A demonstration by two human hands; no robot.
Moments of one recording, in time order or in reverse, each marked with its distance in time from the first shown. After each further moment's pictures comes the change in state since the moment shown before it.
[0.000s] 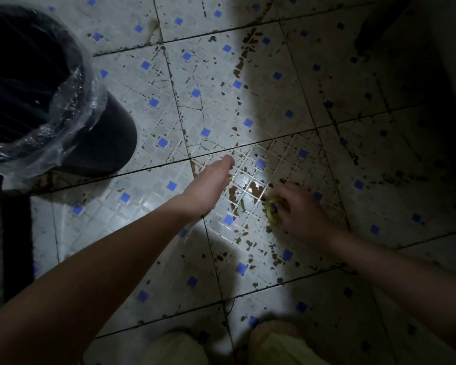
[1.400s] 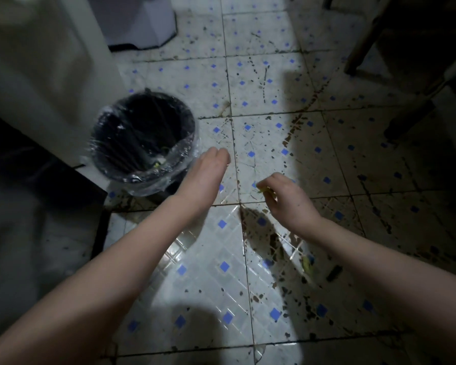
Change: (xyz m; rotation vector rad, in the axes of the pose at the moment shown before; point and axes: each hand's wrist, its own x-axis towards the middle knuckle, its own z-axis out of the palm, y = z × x) left_hand -0.050 -0.012 -0.157 0.267 0.434 -0.079; right_hand 0.083 -0.144 -0.025 -0.159 0.103 -0.283
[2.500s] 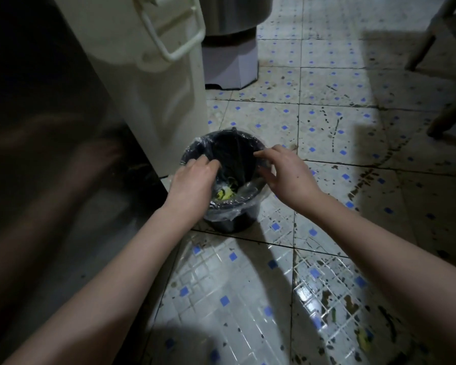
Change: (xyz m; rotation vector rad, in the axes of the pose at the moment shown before) left_hand -0.046 -0.078 -0.104 0.326 0.174 -0.295; right_hand 0.132 -0.113 -0.002 -0.095 0.106 -0.303
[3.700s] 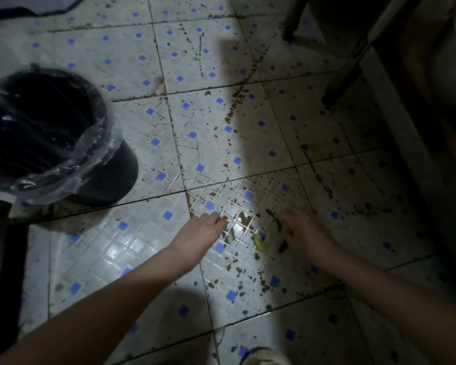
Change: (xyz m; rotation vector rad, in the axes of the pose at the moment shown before) left_hand -0.109 0.182 0.181 -0.115 -0.509 0.764; right_hand -0.313 0.134 -0.018 -0.043 -0.380 0.669
